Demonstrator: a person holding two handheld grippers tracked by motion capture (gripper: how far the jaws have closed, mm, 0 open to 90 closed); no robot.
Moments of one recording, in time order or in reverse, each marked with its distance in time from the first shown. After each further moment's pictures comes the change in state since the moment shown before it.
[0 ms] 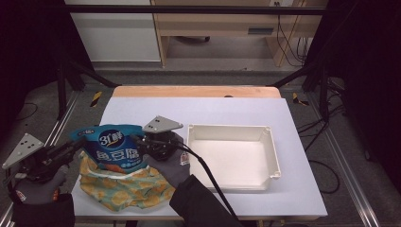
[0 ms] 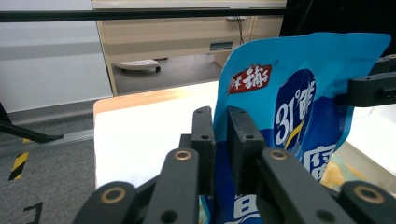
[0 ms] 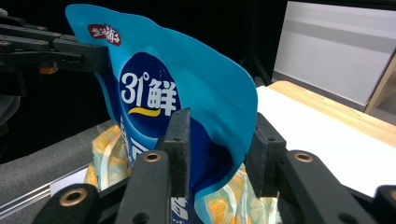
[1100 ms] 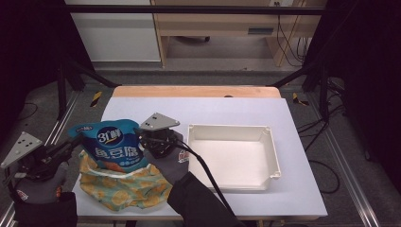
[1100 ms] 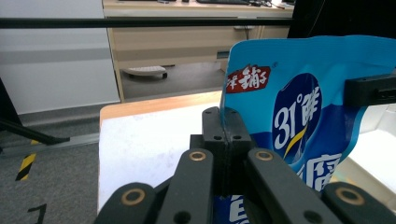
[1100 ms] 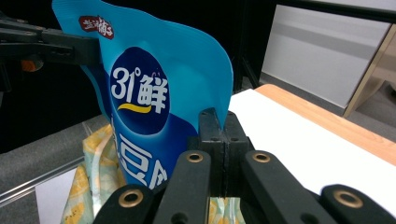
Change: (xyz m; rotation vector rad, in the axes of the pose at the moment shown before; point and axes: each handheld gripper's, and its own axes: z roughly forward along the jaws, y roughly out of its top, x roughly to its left) left arm -0.008 0.010 -0.003 -0.034 0.037 -0.016; right arm 0.004 0.014 -0.005 0.016 -0.053 -0.040
